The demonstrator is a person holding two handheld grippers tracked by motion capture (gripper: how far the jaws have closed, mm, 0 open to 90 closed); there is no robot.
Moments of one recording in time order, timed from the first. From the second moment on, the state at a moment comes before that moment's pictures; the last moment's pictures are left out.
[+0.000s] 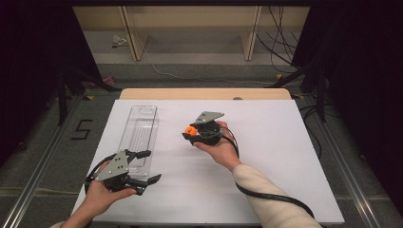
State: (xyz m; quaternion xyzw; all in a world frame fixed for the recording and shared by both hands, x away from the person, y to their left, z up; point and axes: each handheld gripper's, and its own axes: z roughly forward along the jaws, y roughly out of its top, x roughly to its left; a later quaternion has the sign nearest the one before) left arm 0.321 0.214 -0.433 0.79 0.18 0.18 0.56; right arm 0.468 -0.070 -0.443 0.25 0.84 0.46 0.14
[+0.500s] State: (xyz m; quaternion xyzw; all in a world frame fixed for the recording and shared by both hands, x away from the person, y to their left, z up) left arm 0.321 0.214 -0.433 0.79 0.18 0.18 0.56; right arm 0.468 -0.067 -0.441 0.25 0.84 0.46 0.14
